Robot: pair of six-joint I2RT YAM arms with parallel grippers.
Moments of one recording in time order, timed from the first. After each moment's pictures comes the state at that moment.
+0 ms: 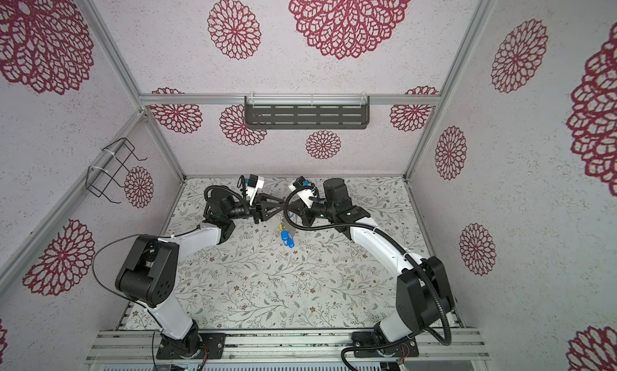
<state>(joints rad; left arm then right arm) -0.32 1.76 1.02 0.81 1.09 -0.39 0.52 1.52 1.22 -0.11 -0.66 -0.18</state>
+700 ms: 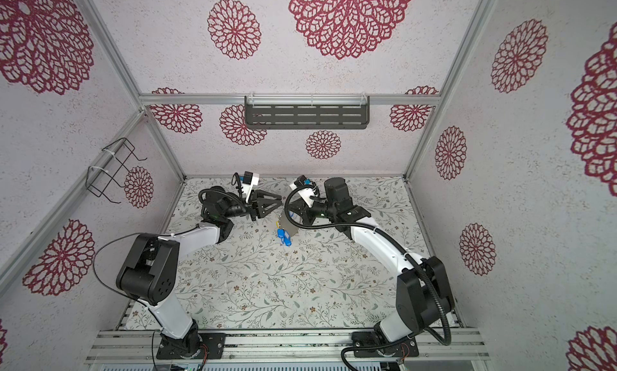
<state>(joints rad) -0.30 1.78 1.02 0.98 1.10 -0.52 0.51 1.52 1.22 -0.10 -0.68 -0.15</state>
